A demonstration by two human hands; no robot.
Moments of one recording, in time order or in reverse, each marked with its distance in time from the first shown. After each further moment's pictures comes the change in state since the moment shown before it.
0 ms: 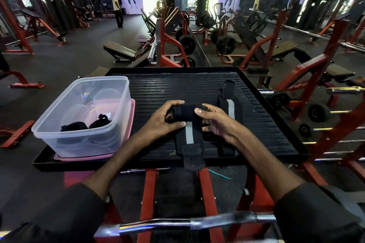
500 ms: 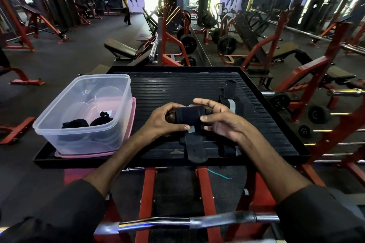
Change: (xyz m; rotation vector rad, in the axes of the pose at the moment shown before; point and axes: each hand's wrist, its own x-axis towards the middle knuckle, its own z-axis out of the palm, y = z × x) left_hand -0.001 -0.003 -0.002 0.030 0.038 -0.023; right_hand -0.004 -0.008 -0.008 0.181 -0.161 -0.050
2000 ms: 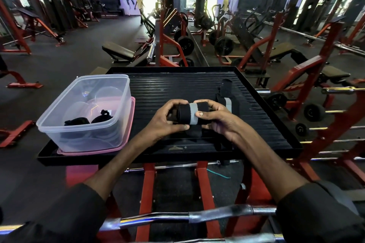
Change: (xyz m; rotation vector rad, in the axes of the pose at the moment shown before) left_hand -0.019 0.023 0.016 -0.129 -0.022 0.056; right_hand -0.013 0.000 0.016 -0.013 0.148 -0.020
